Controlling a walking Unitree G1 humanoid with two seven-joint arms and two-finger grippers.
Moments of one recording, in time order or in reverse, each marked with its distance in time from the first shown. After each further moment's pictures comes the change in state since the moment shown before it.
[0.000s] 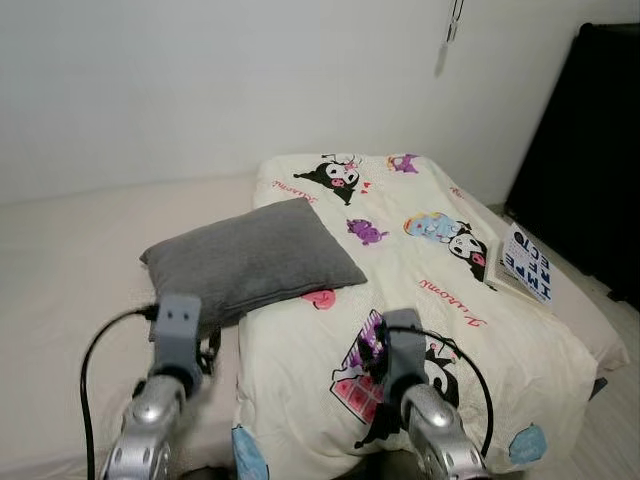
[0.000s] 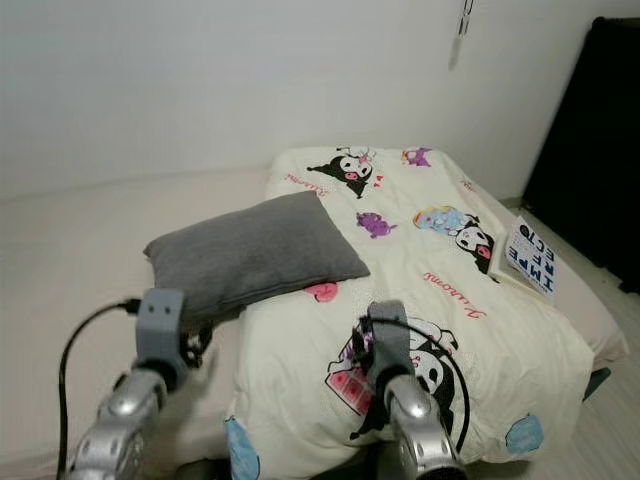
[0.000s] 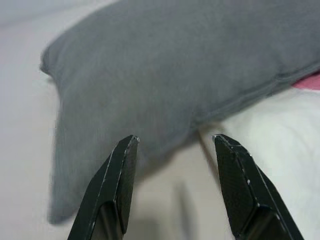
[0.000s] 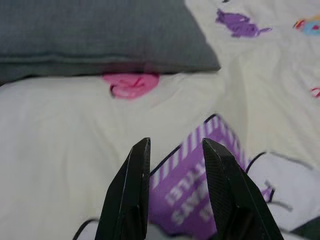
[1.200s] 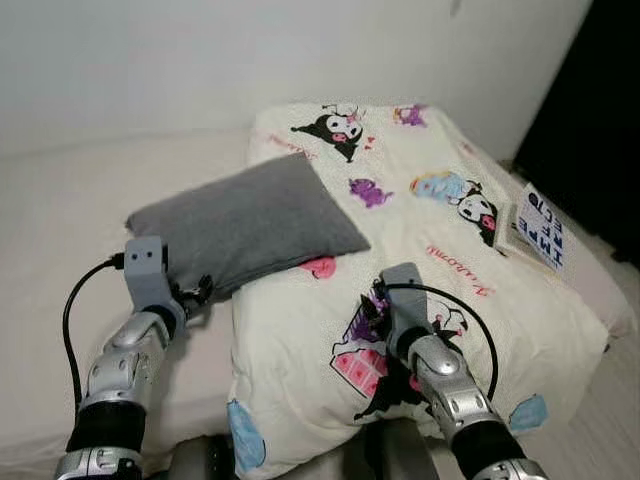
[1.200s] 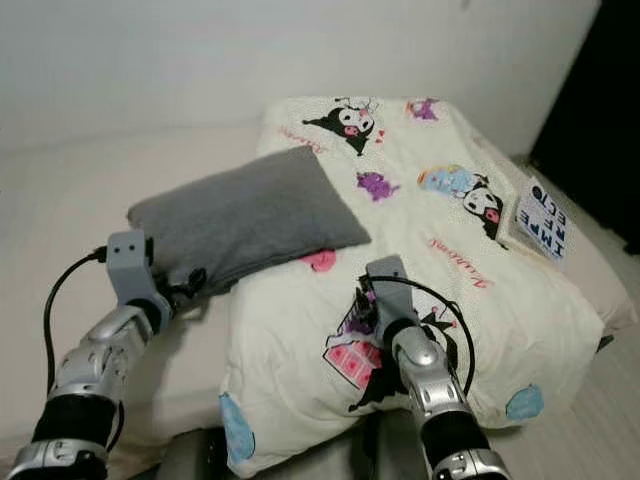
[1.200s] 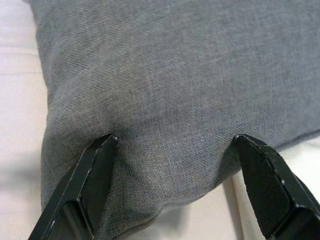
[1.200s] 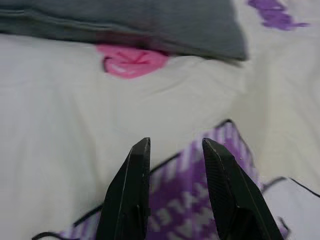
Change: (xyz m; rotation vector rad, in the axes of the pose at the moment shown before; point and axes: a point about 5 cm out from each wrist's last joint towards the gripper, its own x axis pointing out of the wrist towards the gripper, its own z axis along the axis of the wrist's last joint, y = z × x) left arm 0.040 0.034 0.035 -0.318 0.067 0.053; right arm 0.025 -0.008 0.042 -0.177 -0.041 0.087
